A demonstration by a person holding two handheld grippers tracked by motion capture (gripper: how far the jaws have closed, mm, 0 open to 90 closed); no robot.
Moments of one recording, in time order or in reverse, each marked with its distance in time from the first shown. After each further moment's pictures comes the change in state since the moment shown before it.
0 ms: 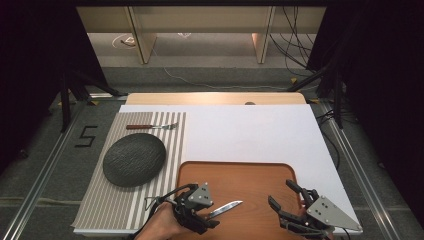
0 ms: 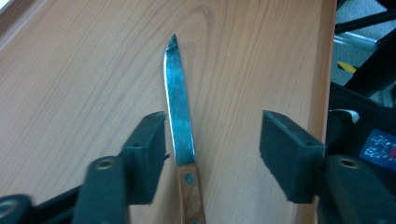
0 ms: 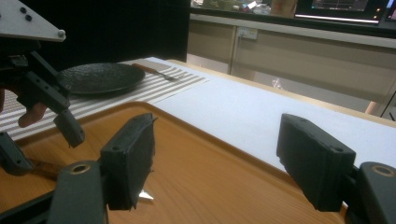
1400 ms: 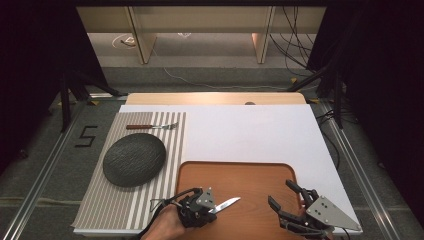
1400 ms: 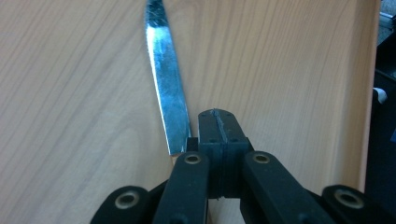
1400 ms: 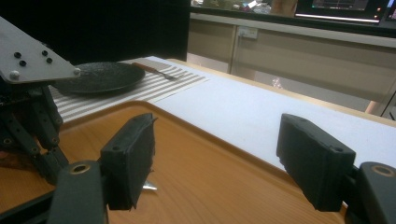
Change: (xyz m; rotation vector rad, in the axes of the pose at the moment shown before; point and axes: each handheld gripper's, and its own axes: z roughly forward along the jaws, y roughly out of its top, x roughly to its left) left arm 0.008 -0.011 0.023 0.095 0.002 -0.020; right arm 0.000 0.000 0.000 0.004 0.001 -0.001
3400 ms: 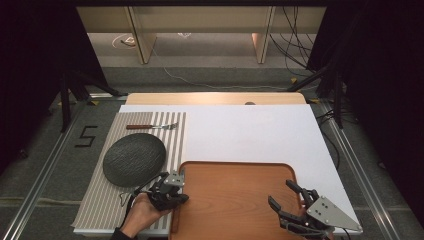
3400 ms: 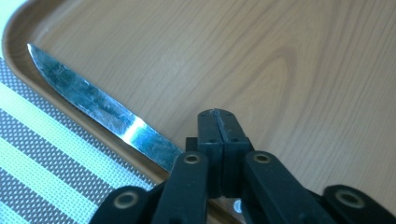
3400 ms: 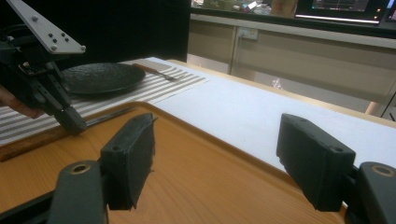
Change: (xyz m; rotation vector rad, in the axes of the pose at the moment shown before) left arm 0.052 -0.045 -0.041 -0.052 0.156 -0.227; right arm 0.000 0.000 0.000 -0.006 0.000 -0.001
